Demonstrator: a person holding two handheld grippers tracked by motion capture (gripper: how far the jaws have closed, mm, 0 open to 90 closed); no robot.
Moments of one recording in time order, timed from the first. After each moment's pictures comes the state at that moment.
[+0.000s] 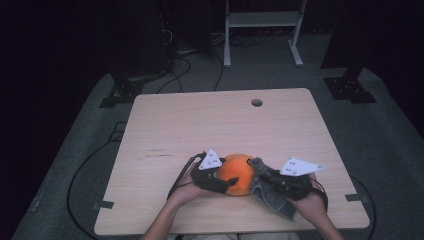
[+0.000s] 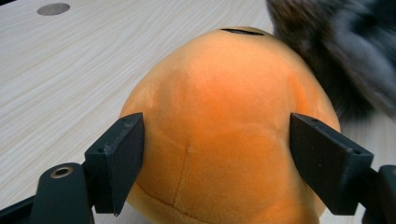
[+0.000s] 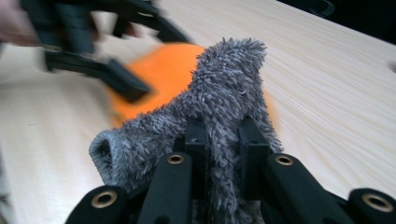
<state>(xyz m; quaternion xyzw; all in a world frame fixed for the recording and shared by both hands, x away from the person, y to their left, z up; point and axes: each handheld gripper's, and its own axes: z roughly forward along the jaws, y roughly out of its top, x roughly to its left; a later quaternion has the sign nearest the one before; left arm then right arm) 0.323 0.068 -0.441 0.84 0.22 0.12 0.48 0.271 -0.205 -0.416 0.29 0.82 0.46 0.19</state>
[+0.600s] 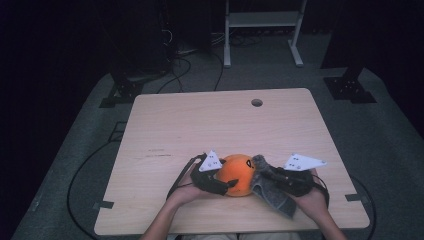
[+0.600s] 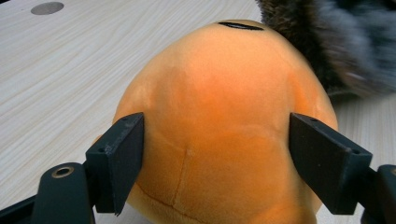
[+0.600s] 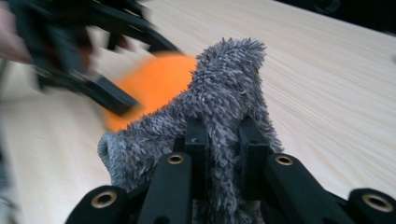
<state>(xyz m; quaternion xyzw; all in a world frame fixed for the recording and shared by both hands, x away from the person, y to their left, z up) 0.320 0.069 -0.441 0.85 0.20 0.12 0.47 0.279 -0.211 -0.413 0.30 0.81 0.48 0.16</state>
